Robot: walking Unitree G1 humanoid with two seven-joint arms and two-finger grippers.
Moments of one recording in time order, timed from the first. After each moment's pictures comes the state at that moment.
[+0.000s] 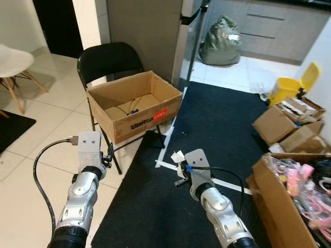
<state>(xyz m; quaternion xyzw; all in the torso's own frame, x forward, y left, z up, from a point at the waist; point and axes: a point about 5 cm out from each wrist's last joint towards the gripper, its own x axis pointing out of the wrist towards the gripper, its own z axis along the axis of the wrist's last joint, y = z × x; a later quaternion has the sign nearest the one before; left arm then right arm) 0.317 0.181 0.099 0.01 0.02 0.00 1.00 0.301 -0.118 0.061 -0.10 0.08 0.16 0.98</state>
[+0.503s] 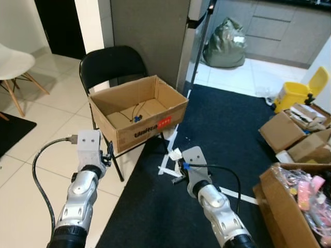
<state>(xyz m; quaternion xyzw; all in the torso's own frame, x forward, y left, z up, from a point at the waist) 0.318 0.182 0.103 0.01 0.02 0.00 1.00 0.306 -0.111 0.066 -0.10 0.08 0.17 0.98</state>
